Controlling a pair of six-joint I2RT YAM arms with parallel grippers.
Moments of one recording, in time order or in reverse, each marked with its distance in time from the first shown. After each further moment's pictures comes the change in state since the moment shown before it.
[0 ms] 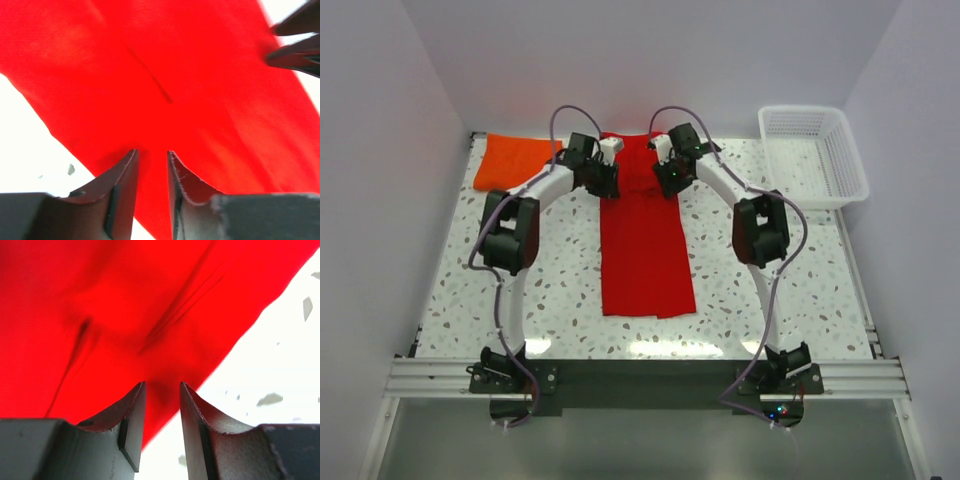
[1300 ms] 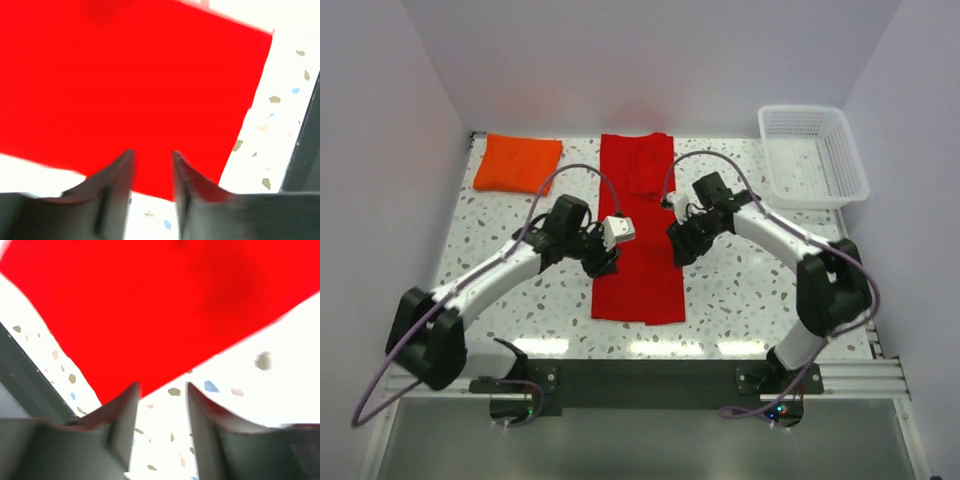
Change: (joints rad) left arm -0.239 -0.777 -0.819 -0.106 0.183 0.461; right arm 0.079 -0.686 -0.959 -0.005 -0.333 0.004
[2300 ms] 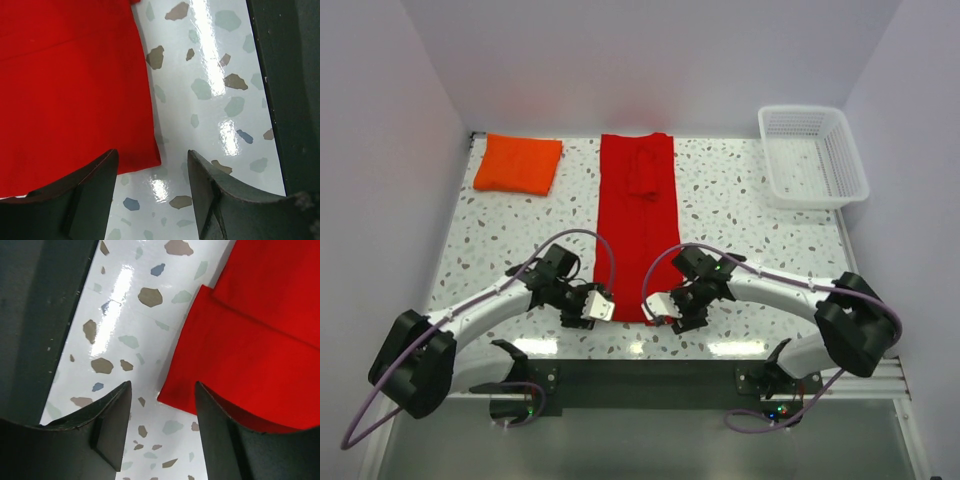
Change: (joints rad) left arm -0.015 -0.299 -0.375 -0.093 0.108 0.689; right arm 0.356 -0.368 -0.433 0.071 -0.022 -0.897
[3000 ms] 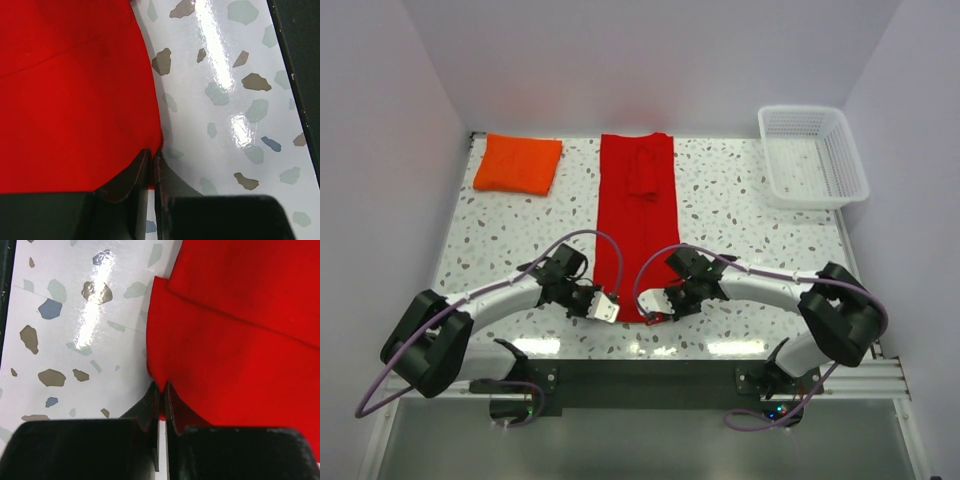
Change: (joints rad) left arm -0.025 0.132 -0.008 0.115 -0.007 0.076; right arm 0.010 0.108 -0.018 0.168 0.119 0.043
